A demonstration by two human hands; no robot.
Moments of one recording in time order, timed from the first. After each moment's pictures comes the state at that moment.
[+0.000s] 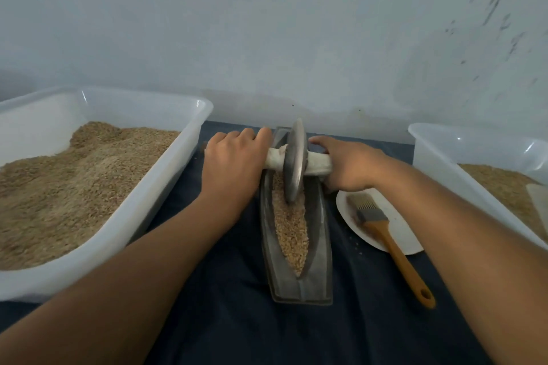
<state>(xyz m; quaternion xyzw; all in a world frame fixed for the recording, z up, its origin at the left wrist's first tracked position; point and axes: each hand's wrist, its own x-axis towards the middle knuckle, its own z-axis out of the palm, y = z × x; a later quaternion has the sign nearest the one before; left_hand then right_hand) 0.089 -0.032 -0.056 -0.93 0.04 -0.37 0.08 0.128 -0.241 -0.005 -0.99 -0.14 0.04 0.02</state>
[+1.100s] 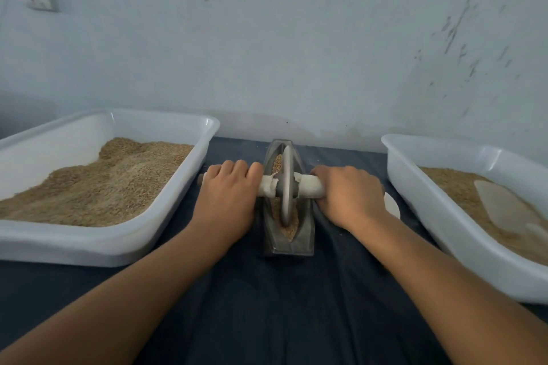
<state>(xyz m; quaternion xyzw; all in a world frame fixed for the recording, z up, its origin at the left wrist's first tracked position) -0.001 -0.026 -0.060 -0.94 0.09 -0.33 0.05 0.033 -0.247 -0.032 -0.96 -0.14 -0.24 -0.03</state>
